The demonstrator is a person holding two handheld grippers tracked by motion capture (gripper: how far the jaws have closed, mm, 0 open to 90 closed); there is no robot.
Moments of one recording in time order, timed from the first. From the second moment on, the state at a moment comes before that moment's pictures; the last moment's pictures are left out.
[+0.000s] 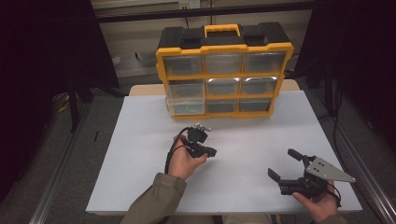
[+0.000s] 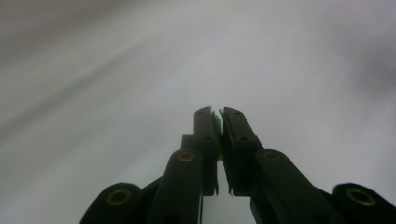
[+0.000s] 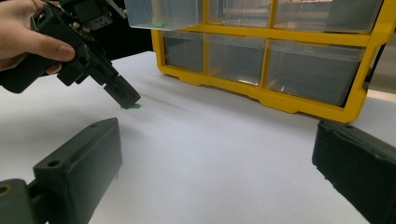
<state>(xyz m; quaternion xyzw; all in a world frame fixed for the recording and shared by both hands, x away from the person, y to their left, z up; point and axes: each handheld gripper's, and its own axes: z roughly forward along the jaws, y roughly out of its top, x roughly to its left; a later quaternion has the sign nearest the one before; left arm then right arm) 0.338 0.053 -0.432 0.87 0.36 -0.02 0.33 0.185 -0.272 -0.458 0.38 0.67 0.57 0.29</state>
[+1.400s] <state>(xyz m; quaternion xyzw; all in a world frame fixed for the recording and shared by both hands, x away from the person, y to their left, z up) 0.358 0.052 -0.371 0.87 0.37 -0.04 0.31 0.185 -0.272 -0.458 0.38 0.68 0.56 0.29</state>
